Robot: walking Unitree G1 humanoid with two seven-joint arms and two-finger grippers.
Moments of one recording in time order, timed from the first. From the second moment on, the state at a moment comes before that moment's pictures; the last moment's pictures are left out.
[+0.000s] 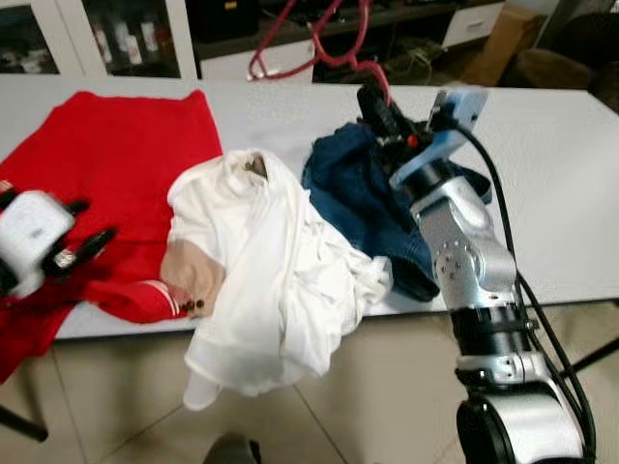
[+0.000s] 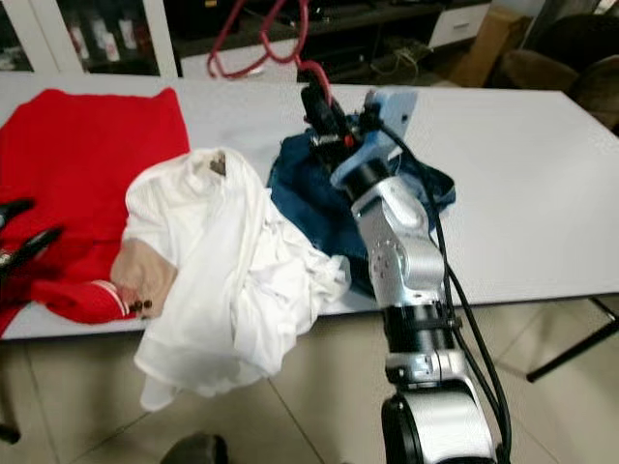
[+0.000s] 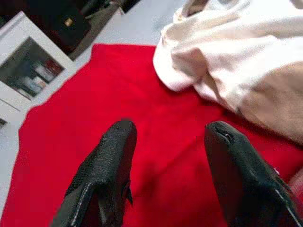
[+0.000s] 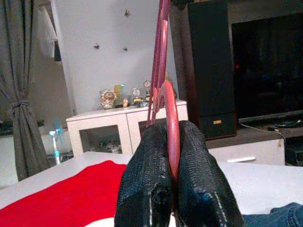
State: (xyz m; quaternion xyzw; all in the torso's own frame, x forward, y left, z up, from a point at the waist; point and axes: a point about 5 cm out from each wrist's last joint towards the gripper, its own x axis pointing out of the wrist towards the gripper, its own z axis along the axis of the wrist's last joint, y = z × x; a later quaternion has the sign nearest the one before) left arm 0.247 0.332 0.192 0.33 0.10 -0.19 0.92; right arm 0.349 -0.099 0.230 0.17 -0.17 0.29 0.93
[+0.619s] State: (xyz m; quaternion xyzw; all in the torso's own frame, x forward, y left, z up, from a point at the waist) left arm 0.225 0.331 0.191 0.35 0.15 -0.29 0.88; right arm 0.349 -0.098 0.229 0.17 -0.16 0.30 0.92
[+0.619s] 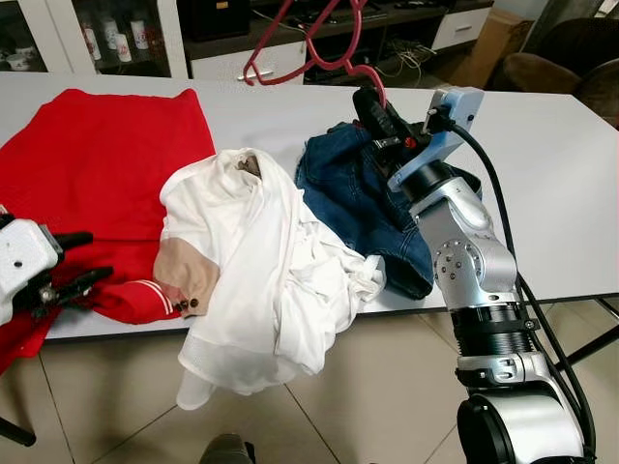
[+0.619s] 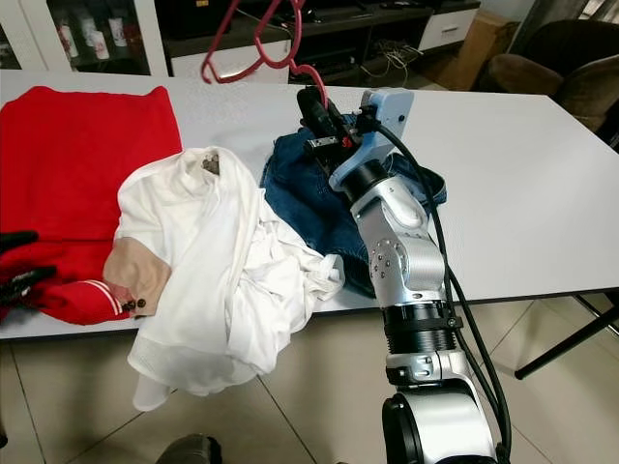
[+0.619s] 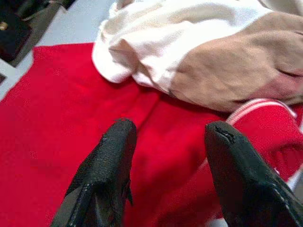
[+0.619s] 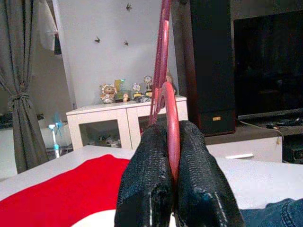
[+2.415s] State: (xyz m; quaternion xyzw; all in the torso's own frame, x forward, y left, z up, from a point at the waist) left arm 0.291 0.298 0.162 0.41 0.21 -0.38 0.80; right arm 0.347 -0.096 0.228 0.15 -0.16 0.33 0.92
